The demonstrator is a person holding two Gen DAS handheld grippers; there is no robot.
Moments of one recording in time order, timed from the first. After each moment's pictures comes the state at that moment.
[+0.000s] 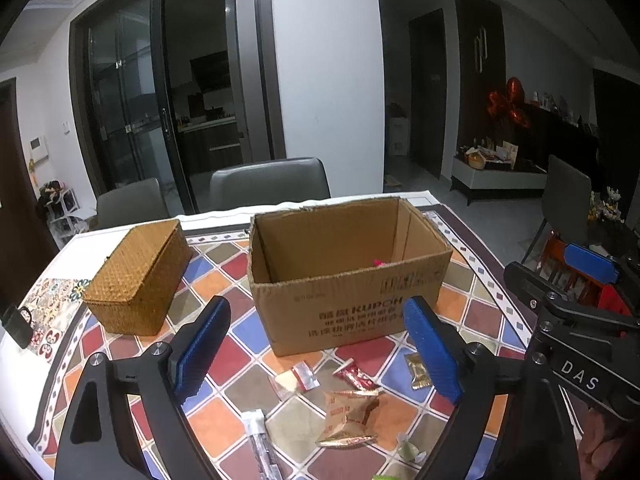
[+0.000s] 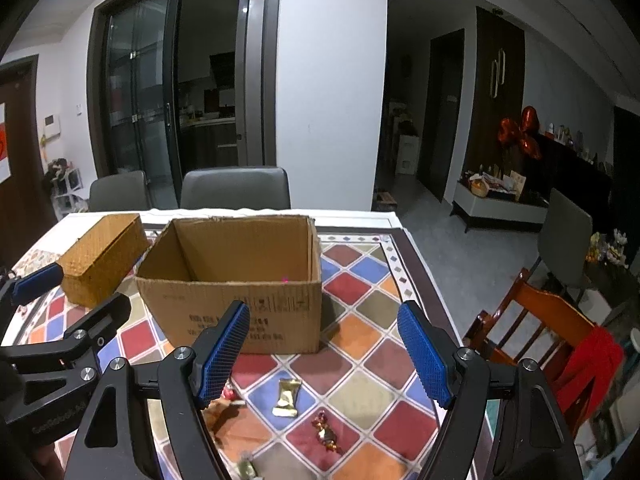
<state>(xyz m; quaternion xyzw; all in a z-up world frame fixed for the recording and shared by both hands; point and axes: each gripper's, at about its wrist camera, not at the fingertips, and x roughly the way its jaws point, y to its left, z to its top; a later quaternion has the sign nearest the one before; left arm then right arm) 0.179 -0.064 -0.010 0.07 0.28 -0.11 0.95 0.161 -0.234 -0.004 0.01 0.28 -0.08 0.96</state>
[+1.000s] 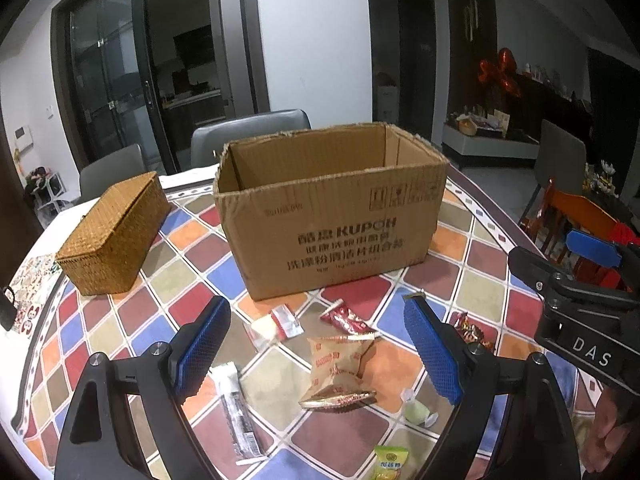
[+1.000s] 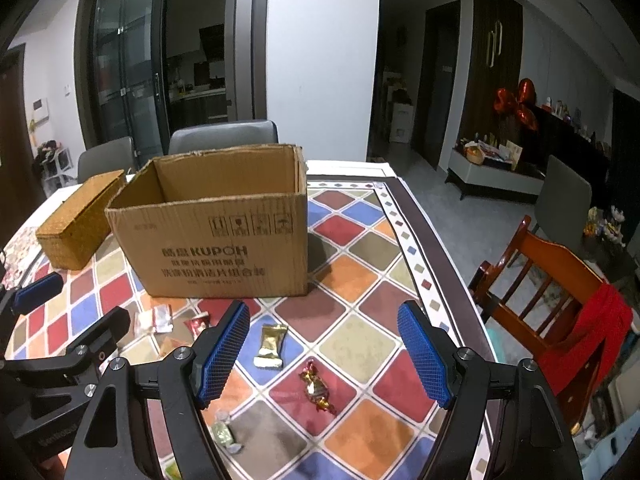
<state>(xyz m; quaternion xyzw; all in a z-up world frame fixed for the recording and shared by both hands) 0.169 -0.070 -0.079 0.08 0.33 -0.13 0.93 0.149 -0.241 -0.059 0.01 0.33 -0.09 0.94</state>
